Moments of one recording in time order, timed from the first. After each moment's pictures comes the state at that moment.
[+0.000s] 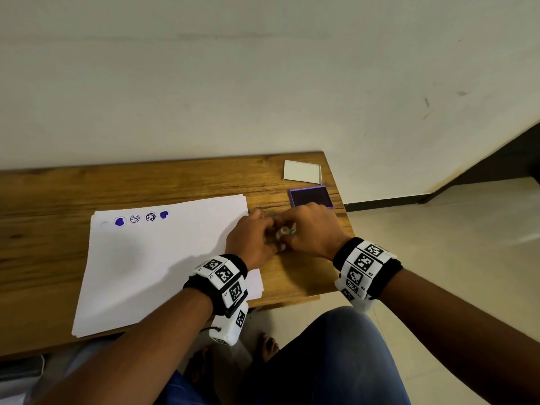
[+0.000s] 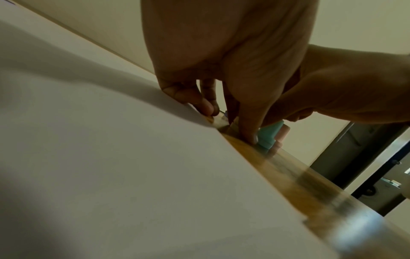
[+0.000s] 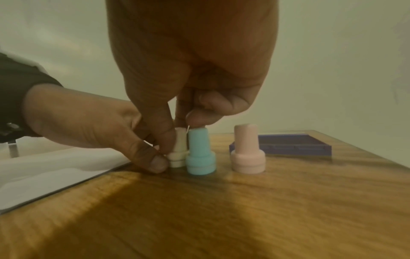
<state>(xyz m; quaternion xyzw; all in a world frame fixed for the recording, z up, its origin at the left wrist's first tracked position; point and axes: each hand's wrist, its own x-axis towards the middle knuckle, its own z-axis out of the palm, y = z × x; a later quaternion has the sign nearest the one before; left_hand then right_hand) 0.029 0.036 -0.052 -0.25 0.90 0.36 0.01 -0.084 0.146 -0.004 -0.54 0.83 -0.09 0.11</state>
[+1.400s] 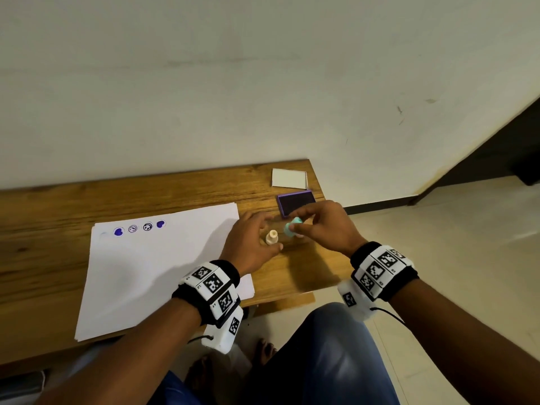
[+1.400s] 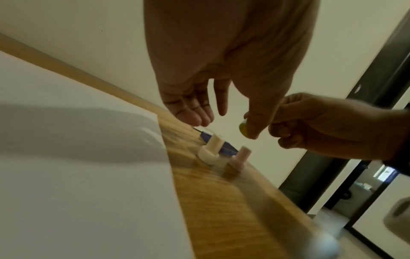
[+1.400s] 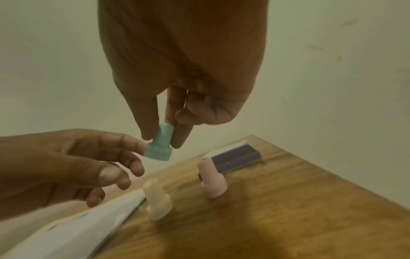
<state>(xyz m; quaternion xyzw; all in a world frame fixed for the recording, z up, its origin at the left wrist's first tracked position) 0.037 0.053 -0.020 -0.25 0.87 0.43 -0.04 -0.106 0.193 0.014 -0.39 0.84 -0.32 0.21</state>
